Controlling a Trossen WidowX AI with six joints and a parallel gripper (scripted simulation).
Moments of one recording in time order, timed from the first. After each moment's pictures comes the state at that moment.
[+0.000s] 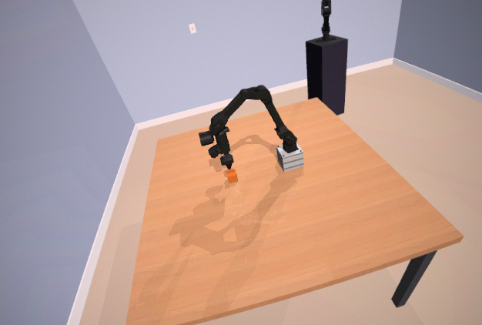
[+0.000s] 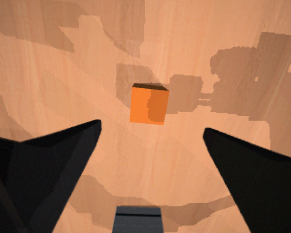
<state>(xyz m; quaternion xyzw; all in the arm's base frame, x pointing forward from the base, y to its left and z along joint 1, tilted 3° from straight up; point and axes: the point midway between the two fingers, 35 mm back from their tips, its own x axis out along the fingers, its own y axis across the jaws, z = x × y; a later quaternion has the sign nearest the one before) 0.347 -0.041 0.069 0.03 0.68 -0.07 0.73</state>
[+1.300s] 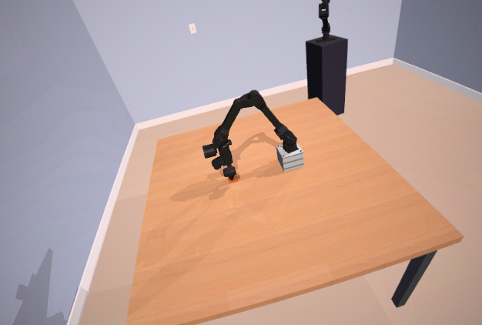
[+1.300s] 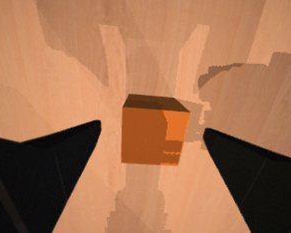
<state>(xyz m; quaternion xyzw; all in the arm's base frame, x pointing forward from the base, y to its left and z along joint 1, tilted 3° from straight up) 0.354 -0.046 -0.008 0.03 0.68 -0.07 0.73</state>
